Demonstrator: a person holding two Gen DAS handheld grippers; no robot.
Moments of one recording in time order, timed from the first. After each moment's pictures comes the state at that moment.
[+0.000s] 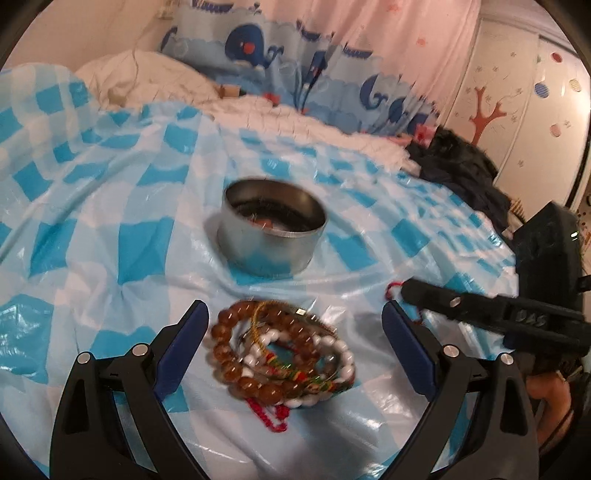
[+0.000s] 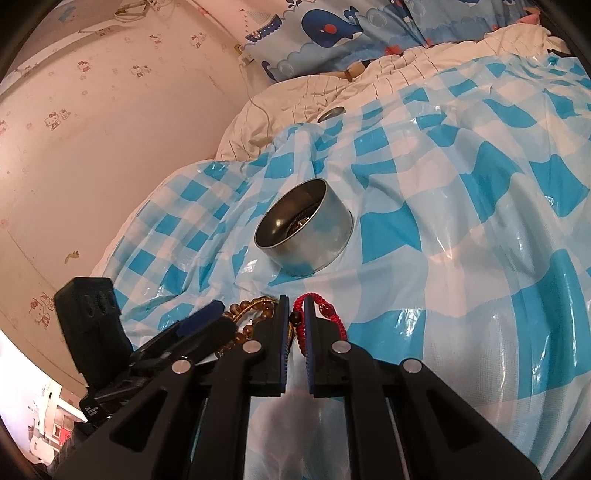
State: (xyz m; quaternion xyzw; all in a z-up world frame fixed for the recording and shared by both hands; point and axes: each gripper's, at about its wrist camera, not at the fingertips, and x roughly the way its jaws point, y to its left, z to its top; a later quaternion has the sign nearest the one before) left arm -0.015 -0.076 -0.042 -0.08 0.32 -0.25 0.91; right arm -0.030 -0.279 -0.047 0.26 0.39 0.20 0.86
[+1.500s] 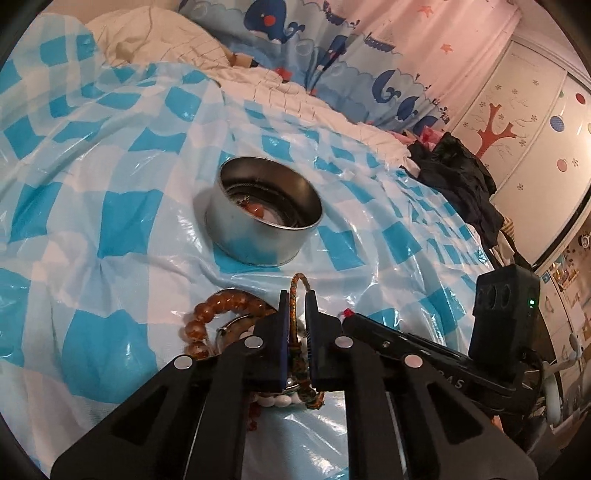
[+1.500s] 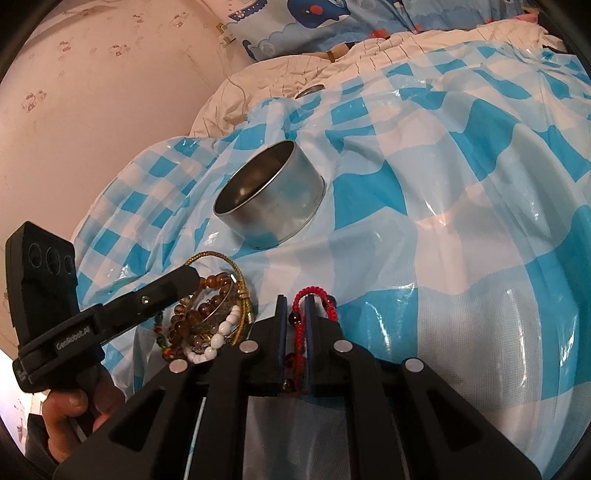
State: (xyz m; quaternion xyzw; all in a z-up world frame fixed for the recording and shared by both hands) left arm 0.004 -0.076 -0.045 -0.15 0.40 -0.26 0.87; right arm -0.023 -0.267 -0.078 0.23 0.43 0.16 0.86
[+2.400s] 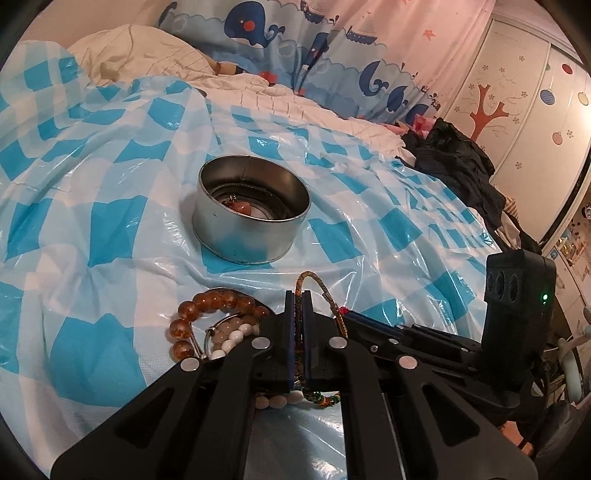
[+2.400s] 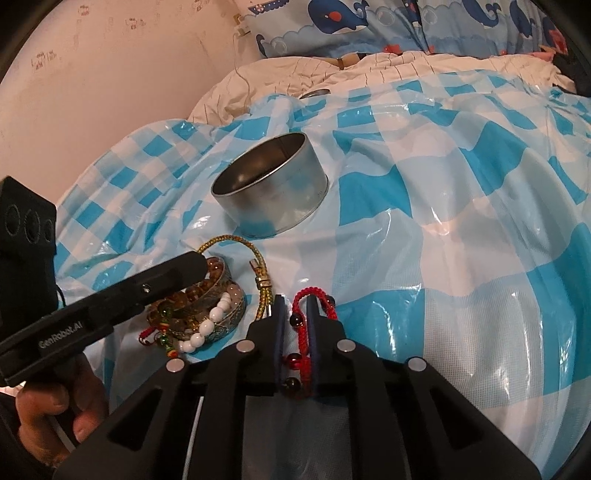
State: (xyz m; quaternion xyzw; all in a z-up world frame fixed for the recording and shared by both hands) left arm -0.006 -0.090 -0.050 -0.10 0.37 -0.27 0.88; right arm -0.028 -0.249 -0.080 0.15 0.43 0.14 0.88
